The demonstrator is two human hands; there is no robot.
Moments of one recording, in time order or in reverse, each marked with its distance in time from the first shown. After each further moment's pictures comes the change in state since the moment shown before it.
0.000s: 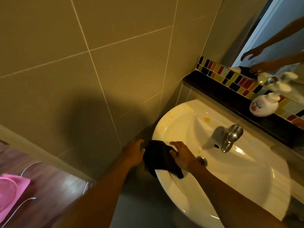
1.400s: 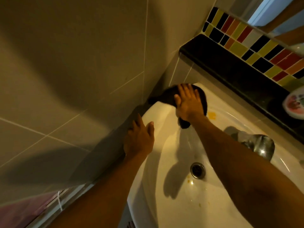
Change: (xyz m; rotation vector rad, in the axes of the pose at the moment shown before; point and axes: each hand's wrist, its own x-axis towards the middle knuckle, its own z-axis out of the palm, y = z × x) left_hand 0.164 0.088 0.090 -0.007 0.280 -0.126; right_hand 0.254 0.080 -0.065 -0.403 0.182 -0.041
